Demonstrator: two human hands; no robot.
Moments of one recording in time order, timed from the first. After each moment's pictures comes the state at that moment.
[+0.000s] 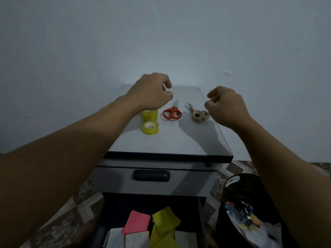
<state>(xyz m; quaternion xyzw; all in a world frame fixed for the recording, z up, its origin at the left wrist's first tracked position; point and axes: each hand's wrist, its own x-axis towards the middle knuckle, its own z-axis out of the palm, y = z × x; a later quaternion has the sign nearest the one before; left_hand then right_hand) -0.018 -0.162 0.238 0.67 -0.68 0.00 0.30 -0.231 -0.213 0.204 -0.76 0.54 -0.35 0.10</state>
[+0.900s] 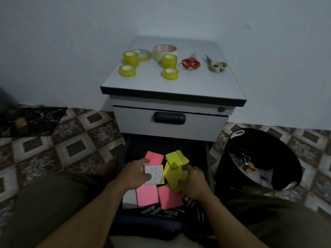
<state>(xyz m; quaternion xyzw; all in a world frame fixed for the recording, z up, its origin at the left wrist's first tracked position) 0.018 0.057 -0.085 0.74 -0.52 -0.37 0.19 -0.214 -0.001 -0.086 -0.75 0.58 -0.03 0.32</state>
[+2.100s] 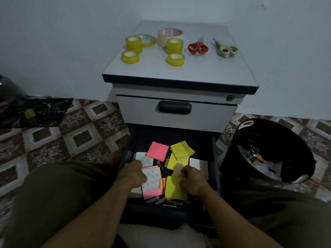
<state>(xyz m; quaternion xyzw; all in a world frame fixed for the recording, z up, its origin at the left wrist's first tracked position) 0.019 0.072 -0.111 0.84 -0.41 -0.35 0.08 -0.206 0.001 -0.117 -0.73 0.56 0.04 0.38</state>
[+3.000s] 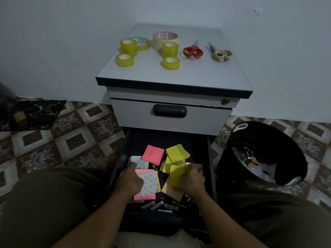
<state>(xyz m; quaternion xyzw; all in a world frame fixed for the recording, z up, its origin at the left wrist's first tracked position) 0.006 0.075 -0.130 0.84 -0.36 -0.34 0.21 -0.196 0.001 -0.117 -0.61 0.69 -0.04 0.39</state>
